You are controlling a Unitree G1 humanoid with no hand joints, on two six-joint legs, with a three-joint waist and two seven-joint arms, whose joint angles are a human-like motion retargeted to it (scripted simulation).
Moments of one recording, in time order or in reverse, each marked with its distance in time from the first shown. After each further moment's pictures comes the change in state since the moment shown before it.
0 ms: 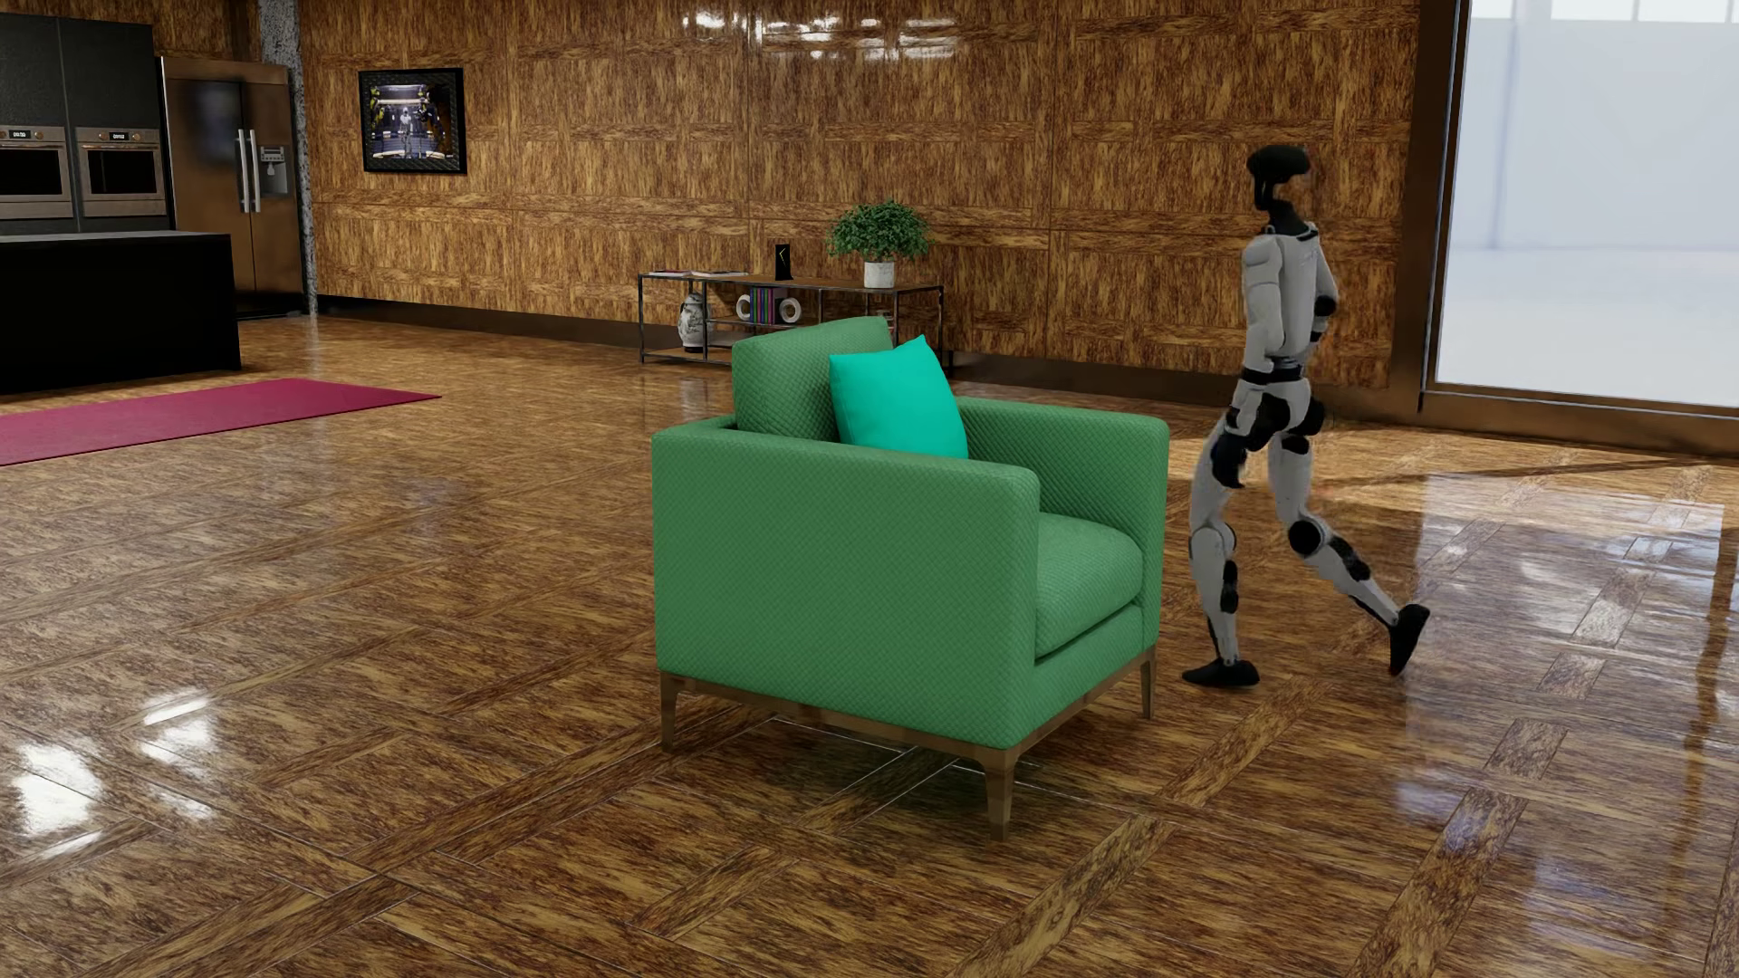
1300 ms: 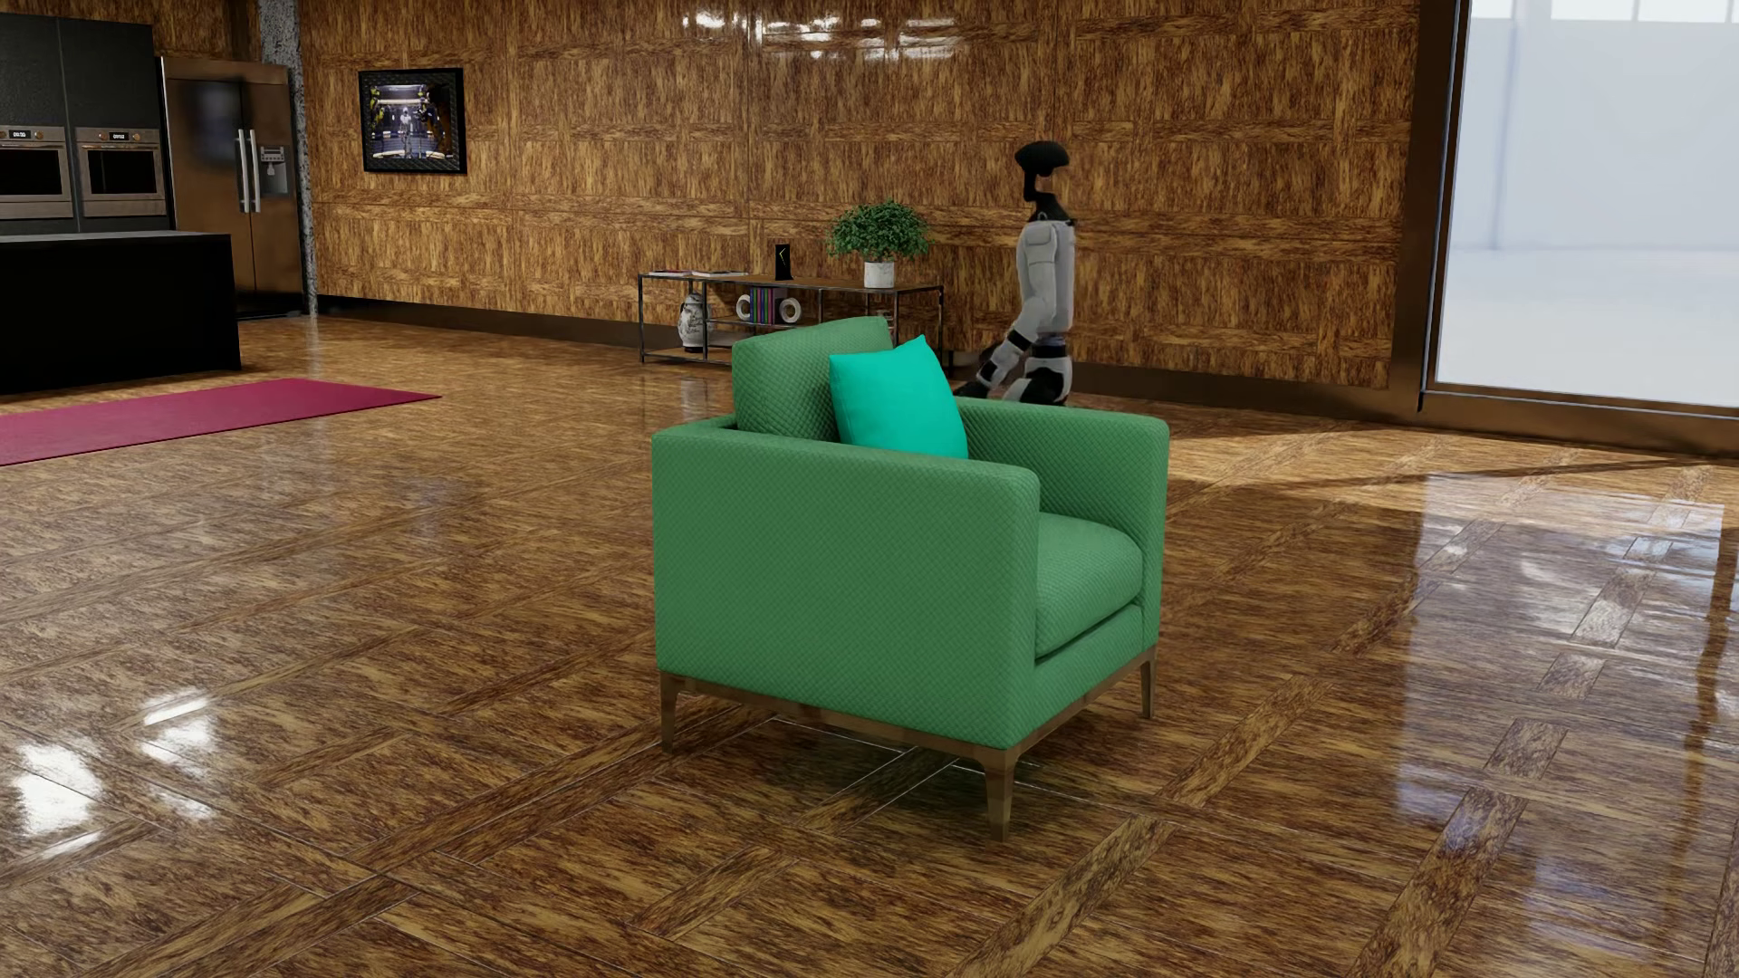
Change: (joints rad) body 0.056 -0.256 -0.093 0.034 0.126 0.033 0.000 0.000 0.103 0.268 -0.339 -0.163 -0.215 -0.137 -0.357 0.036 -0.172 0.000 0.000 0.160 -0.197 -0.257 0.029 0.000 0.000 0.000 0.000 0.000 0.000
